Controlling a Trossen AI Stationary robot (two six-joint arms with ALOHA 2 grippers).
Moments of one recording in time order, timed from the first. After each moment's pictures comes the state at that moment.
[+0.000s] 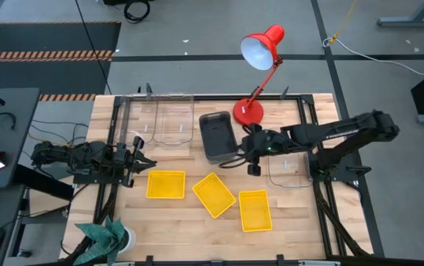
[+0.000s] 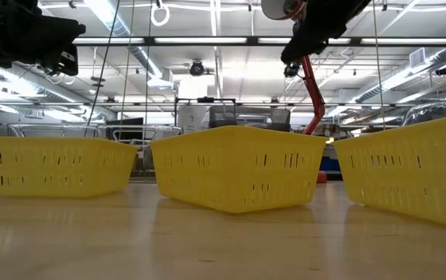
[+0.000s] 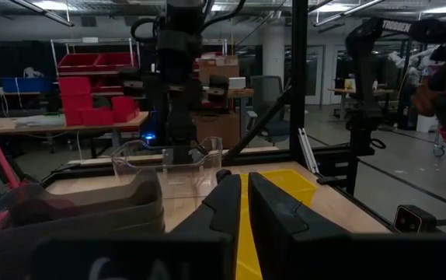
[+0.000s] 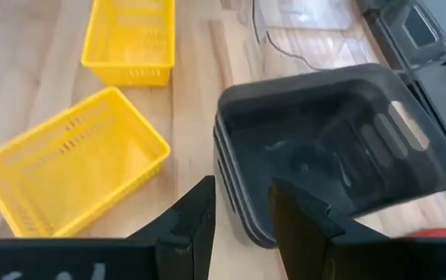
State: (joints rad) left arm -0.16 0.01 0.03 0.14 -0.03 0.03; right arm 0.11 1.27 1.01 -0.46 0.23 0.07
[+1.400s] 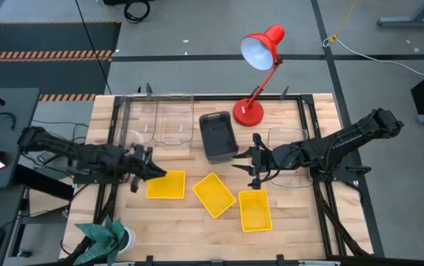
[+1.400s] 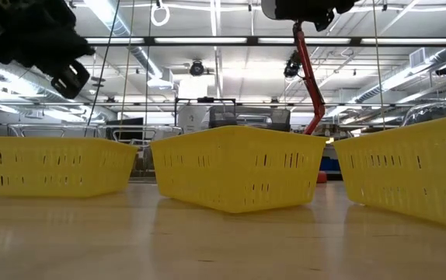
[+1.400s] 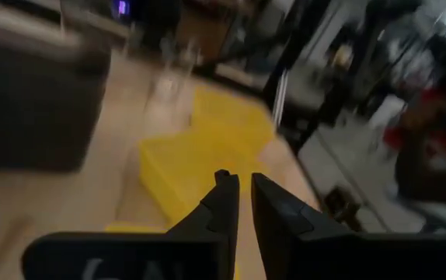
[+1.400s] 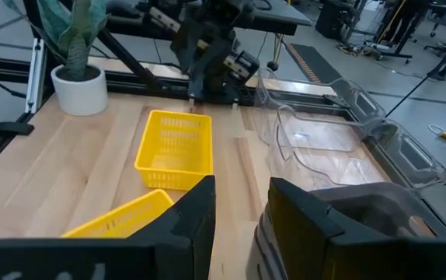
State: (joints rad) left arm -0.25 0.49 0.16 0.18 -0.04 -0.44; right arm 0.30 1.19 0.80 0.07 0.40 -0.03
